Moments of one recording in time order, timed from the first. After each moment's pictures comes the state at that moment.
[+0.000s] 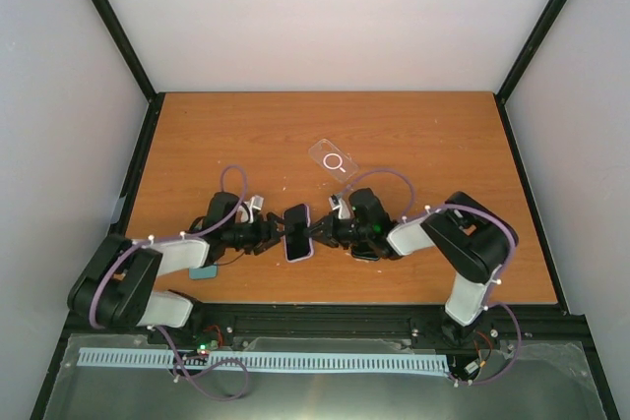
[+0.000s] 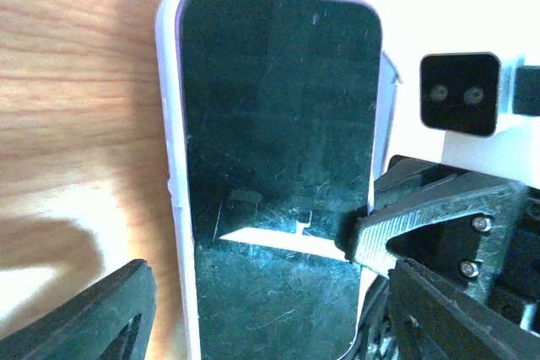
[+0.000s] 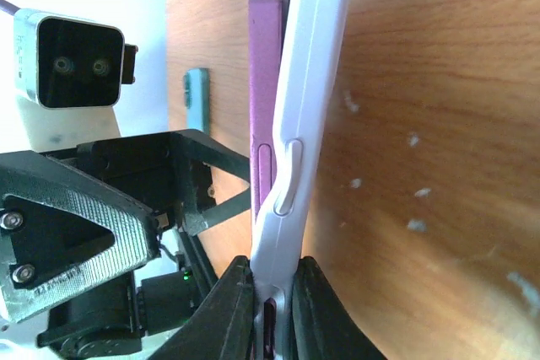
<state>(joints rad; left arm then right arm) -0.38 1.39 0.33 0.29 0.70 -0.91 0.73 1.81 0.60 0.68 -0.65 1.11</state>
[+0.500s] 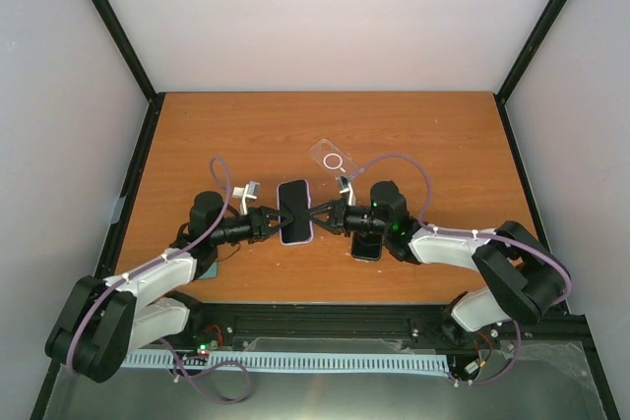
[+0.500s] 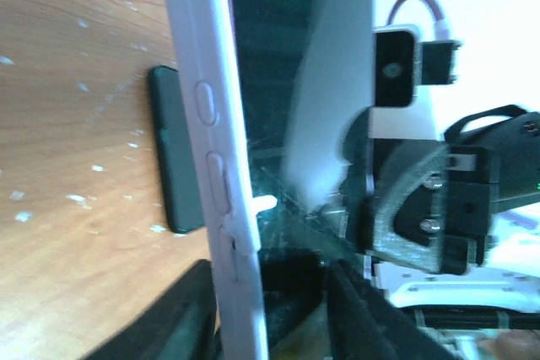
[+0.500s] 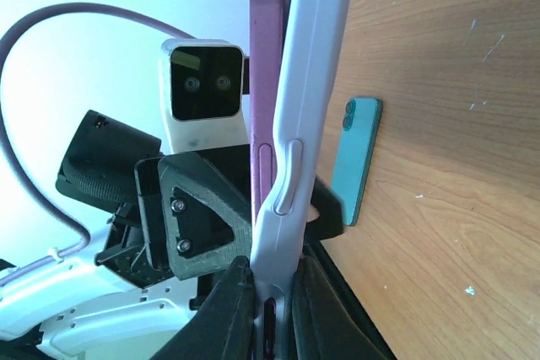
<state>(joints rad) -0.38 1.10 0.29 0.45 0.83 -1.01 0.73 1.46 0.53 0.72 -0.67 1.19</state>
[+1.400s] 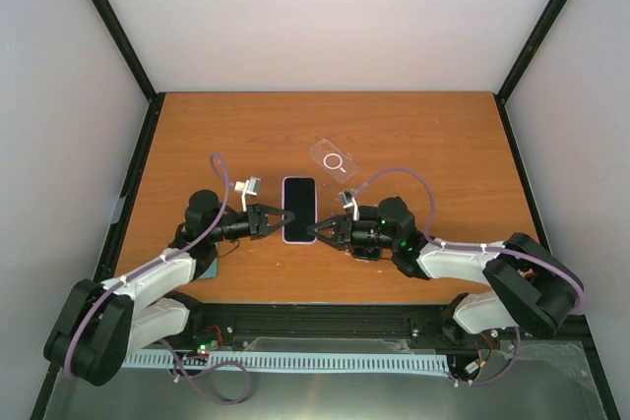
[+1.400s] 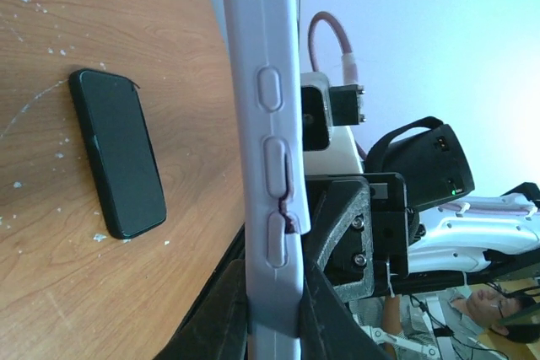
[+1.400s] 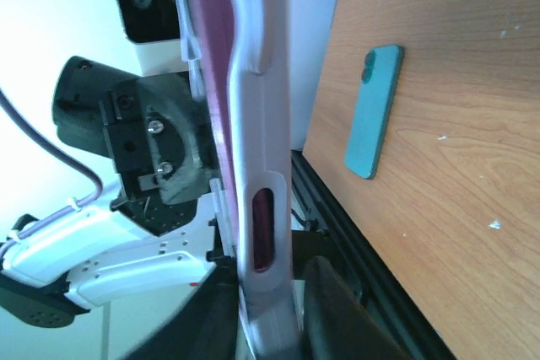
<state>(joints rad) -0.38 1.07 0.27 0.64 0.93 -1.10 0.78 1.36 0.41 0.78 -0.69 1.26</state>
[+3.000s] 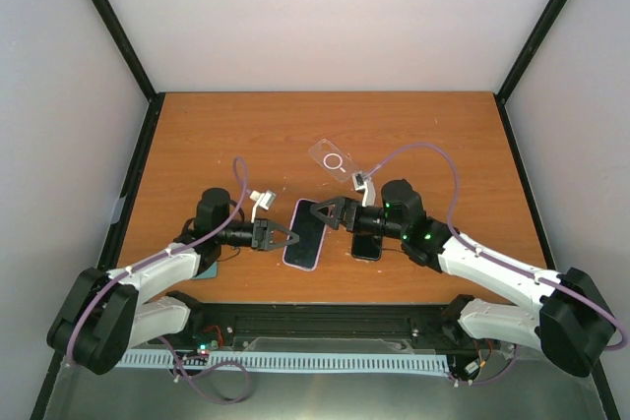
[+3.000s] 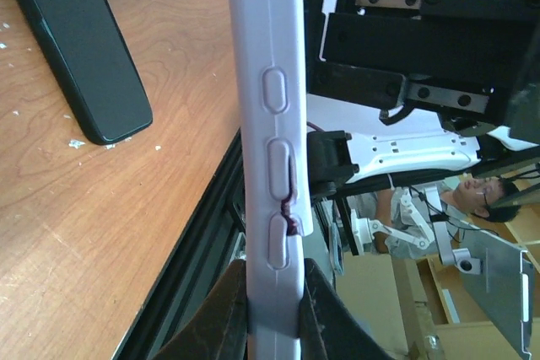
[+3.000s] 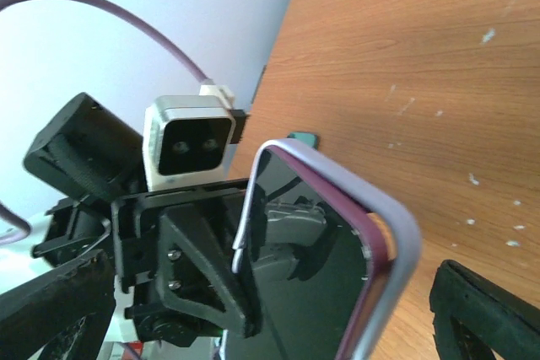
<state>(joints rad) -0.41 1.13 0.32 0.42 1.14 -0.84 0.77 1.11 0.60 0.19 -0.43 0.93</state>
